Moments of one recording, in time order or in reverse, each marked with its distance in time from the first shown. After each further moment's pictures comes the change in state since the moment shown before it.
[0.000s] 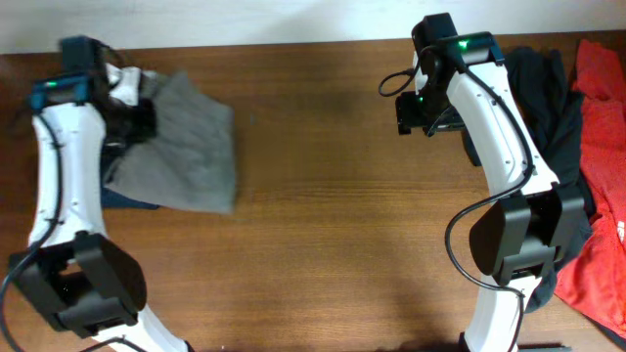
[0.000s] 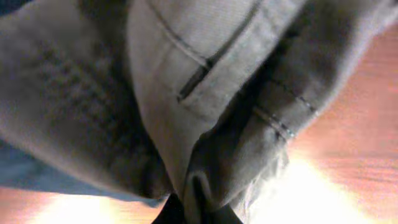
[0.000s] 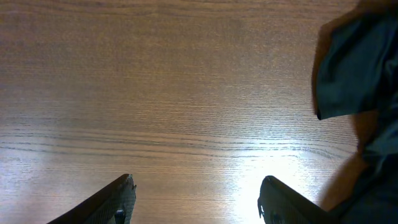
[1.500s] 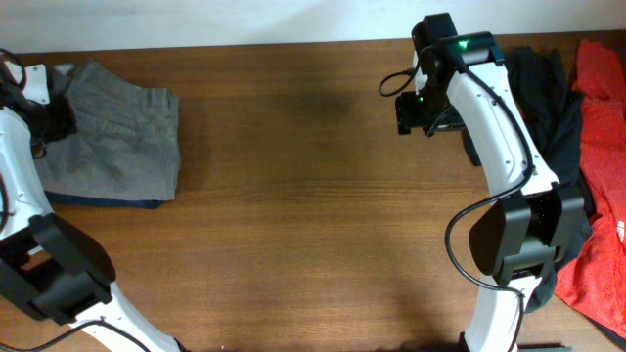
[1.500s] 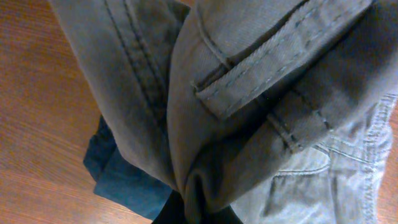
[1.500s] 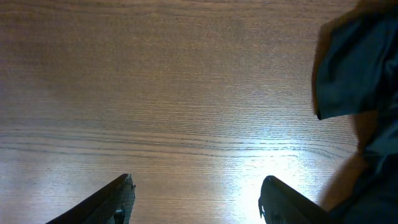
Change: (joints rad) left arm 0.280 0.163 0.169 0.124 -0.031 0.120; right arm 0.000 0.000 0.000 0.000 0.000 0.001
